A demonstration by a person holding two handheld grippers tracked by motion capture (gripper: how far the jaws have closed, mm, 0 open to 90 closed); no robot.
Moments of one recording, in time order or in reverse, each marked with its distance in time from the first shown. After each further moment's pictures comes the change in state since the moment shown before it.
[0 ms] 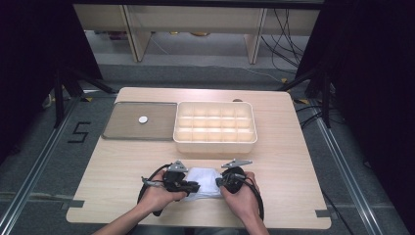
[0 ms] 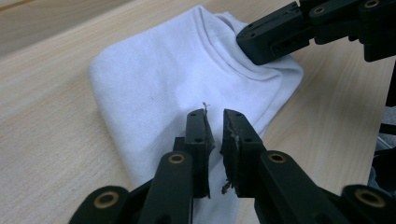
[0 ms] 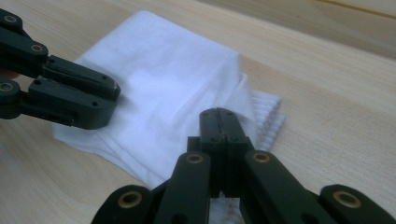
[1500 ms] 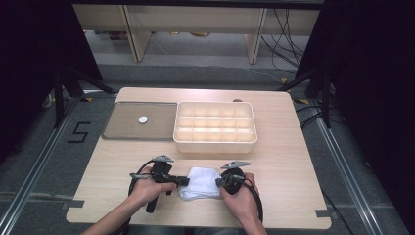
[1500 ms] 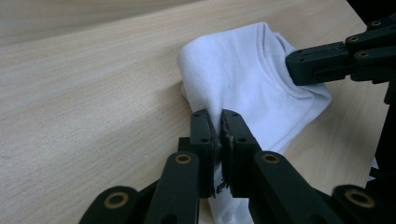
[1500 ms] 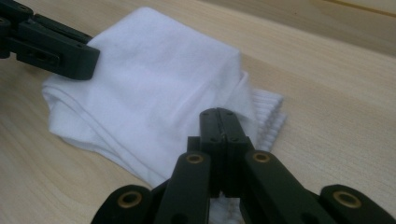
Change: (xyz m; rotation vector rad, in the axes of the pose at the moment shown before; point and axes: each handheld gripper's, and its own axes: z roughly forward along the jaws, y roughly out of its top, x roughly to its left) left arm 0.032 -0.003 -0.020 -0.019 0.003 -0.220; right arm 0.006 -0.002 0.000 -0.012 -0.038 0.013
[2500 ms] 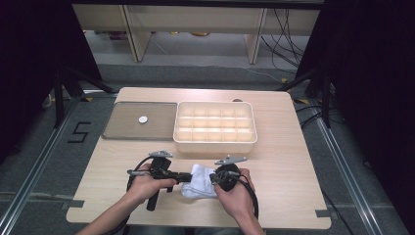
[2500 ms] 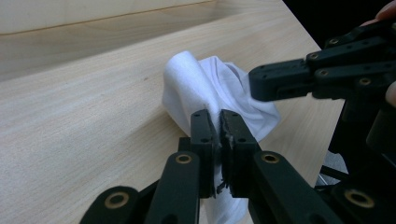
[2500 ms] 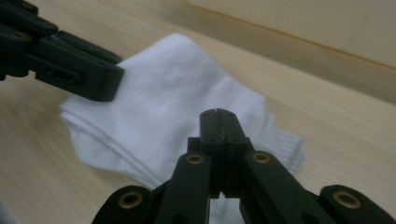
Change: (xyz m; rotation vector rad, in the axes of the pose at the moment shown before) left arm -0.014 0.014 -0.015 -0.049 -0.080 -0.009; right arm 0.019 0.019 -0.009 -0.032 0.038 -0.058
